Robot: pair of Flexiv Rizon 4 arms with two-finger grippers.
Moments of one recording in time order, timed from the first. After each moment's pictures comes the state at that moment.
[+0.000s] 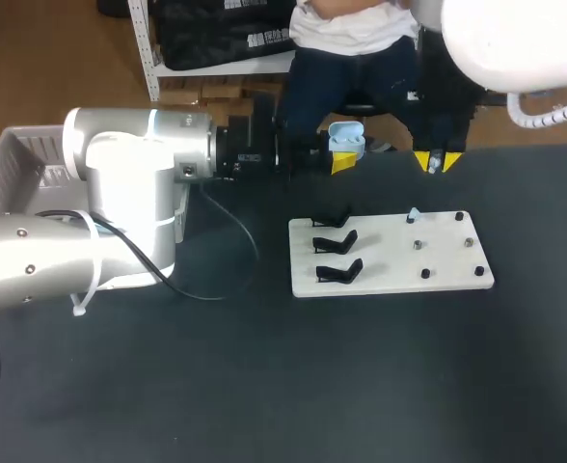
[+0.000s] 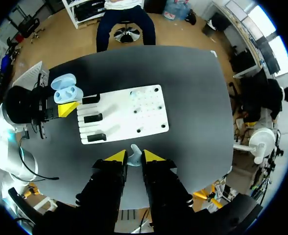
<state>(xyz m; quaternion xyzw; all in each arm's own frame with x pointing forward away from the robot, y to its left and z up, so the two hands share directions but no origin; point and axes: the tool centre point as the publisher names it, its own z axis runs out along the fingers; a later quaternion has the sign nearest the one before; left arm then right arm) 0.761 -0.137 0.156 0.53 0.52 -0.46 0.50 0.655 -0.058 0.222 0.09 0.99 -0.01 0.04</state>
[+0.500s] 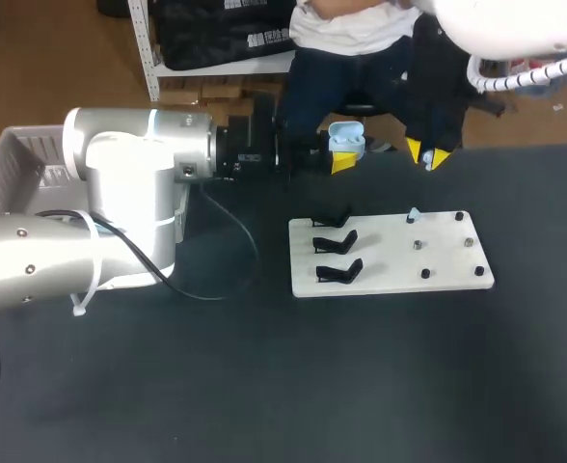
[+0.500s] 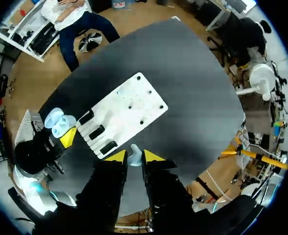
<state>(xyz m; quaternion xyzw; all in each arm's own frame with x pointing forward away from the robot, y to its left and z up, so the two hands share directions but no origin) 0.761 -0.137 0.157 0.53 0.52 -0.46 0.50 0.658 -0.049 0.228 0.33 0.94 0.00 0.01</state>
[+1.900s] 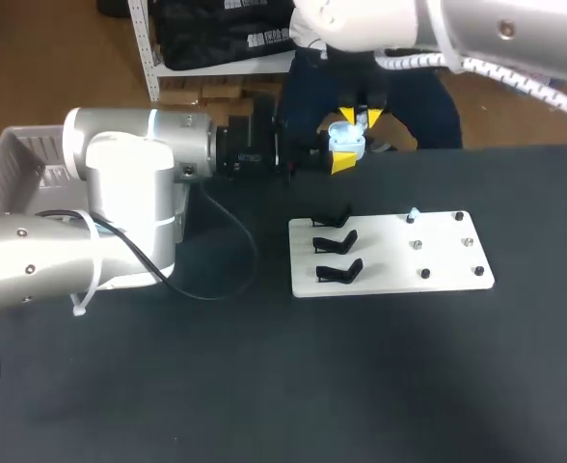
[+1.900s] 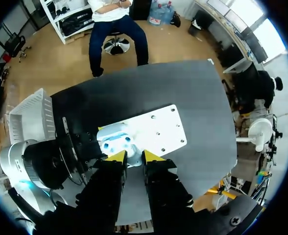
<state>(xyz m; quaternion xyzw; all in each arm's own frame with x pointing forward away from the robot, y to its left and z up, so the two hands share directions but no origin) 0.761 -0.137 0.157 0.53 0.52 -0.46 0.50 0.738 0.021 0.231 0.14 0.99 -0.05 0.07</state>
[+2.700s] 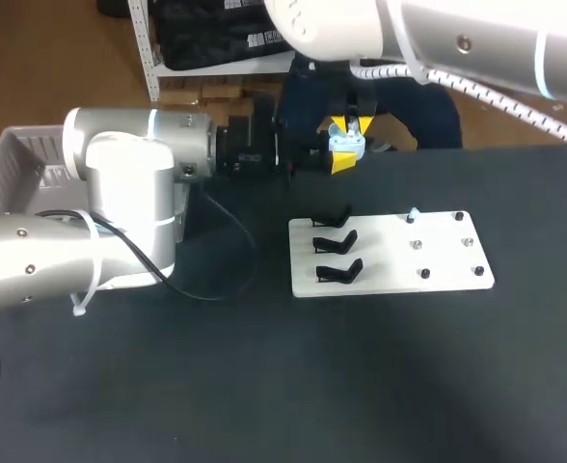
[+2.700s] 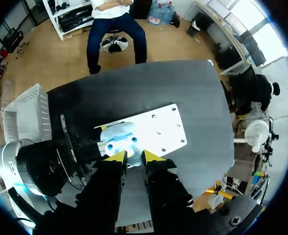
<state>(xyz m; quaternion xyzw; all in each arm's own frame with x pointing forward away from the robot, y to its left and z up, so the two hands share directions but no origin) 0.761 -0.137 0.157 0.53 0.52 -0.46 0.50 0.740 0.029 0.219 0.14 0.99 -0.07 0.06</state>
